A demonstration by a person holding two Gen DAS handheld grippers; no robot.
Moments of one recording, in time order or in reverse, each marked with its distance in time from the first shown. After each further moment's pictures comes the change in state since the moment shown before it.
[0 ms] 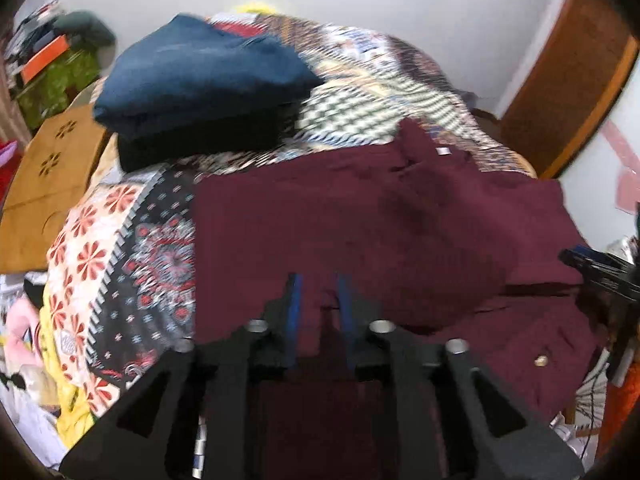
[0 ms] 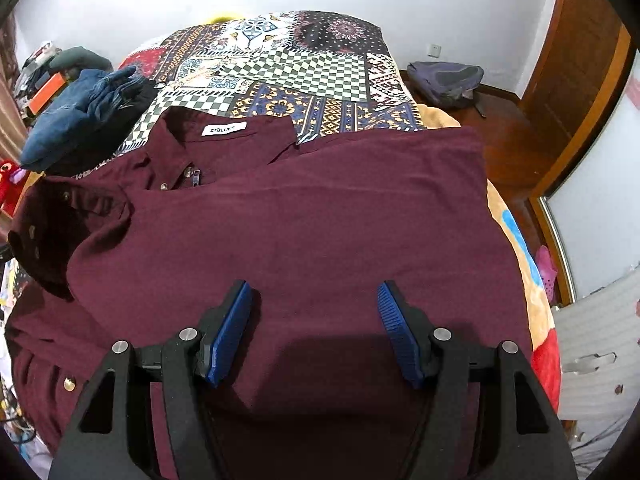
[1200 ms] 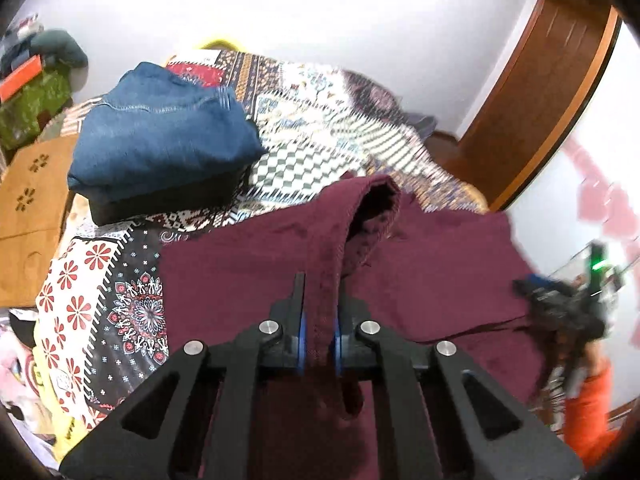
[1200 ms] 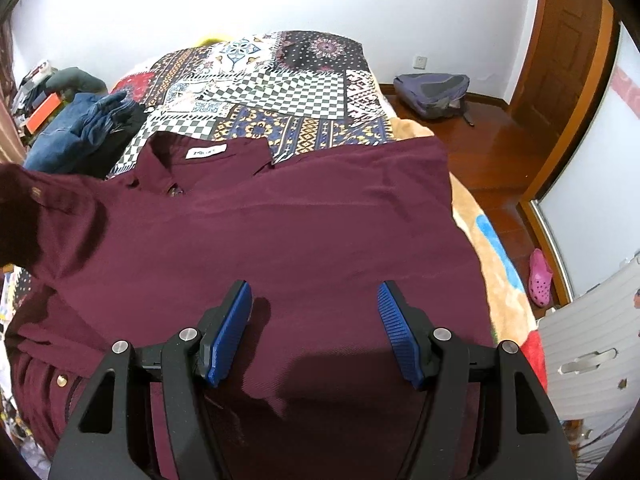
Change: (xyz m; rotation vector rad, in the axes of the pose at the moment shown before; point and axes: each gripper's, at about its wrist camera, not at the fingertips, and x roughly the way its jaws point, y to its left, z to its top) left arm -0.045 -0.007 0.042 -0.008 -0.078 -0.160; right arm -0.010 -0.024 0.000 0.037 -0.074 -0.011
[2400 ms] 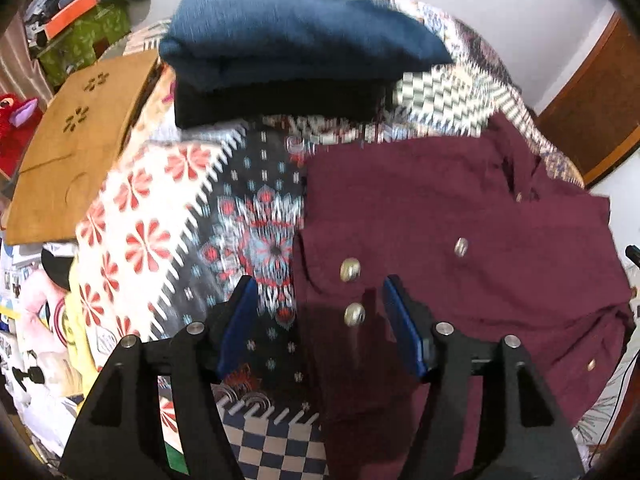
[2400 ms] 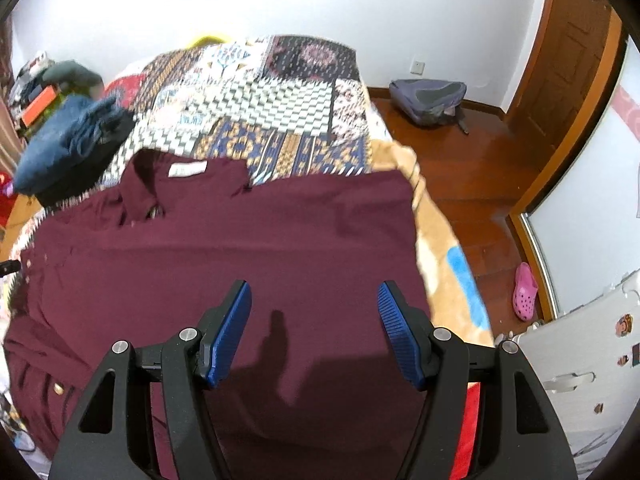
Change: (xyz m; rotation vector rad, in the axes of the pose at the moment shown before) left arm 0.053 0.117 -0.039 -0.120 0.197 0.250; right arm -0.012 -0.030 0.037 -0.038 0.013 -0.024
